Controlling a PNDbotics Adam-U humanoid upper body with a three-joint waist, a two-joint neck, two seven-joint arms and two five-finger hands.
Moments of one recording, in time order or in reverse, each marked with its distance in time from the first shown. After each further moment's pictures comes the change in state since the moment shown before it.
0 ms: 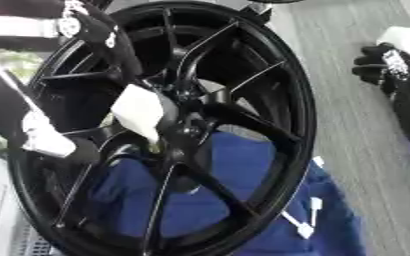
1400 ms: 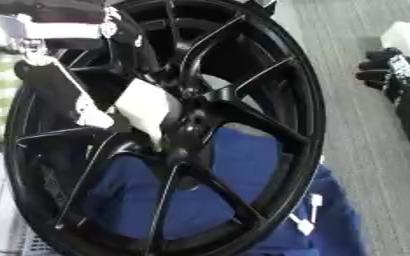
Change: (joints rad) left arm 0.002 -0.083 -0.020 0.136 -0.023 -0.080 0.050; right arm -0.001 0.016 0.000 0.005 0.000 0.002 0.005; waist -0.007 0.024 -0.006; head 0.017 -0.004
